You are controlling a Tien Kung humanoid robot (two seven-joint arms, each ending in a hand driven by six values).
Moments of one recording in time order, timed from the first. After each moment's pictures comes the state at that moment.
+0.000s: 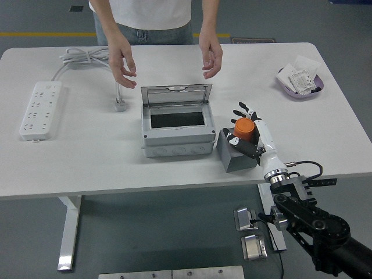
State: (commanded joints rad) left arm -0.04 0.27 -0.18 -0.20 0.08 0.02 0.01; right arm 0.32 -0.19 0.78 1.05 -0.90 -0.41 0.49
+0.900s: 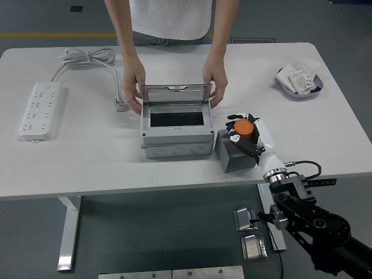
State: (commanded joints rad) left arm -0.04 0.28 -0.17 -0.19 0.09 0.03 0.00; right arm 0.33 -0.19 0.77 1.06 -0.88 -0.40 0.48
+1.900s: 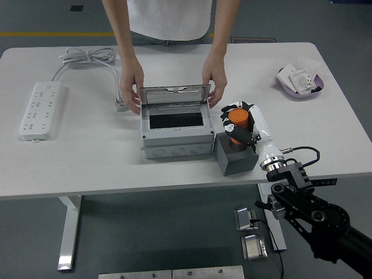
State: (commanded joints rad) left arm -0.04 0.28 -0.16 -0.20 0.09 0.03 0.00; right arm 0.37 -0.21 0.78 1.13 -0.98 -0.45 0.42
